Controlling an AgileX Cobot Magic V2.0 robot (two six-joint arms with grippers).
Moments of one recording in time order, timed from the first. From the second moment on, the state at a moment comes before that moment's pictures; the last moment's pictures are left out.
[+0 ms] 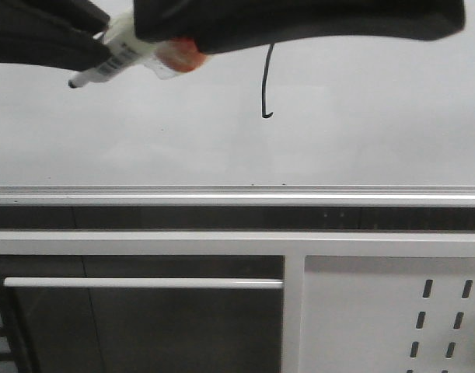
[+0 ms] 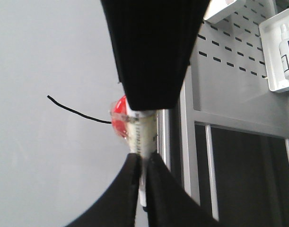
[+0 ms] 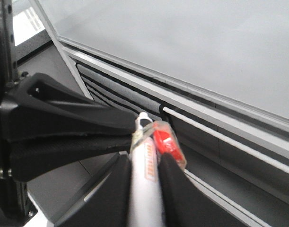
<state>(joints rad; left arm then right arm) -1.51 0.92 -0.59 1.30 0.69 -0.35 1.53 1.06 -0.66 1.73 -0.70 -1.24</state>
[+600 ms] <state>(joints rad) -1.51 0.92 -0.59 1.30 0.69 -0.35 1.53 1.06 -0.66 1.73 -0.67 -1.24</state>
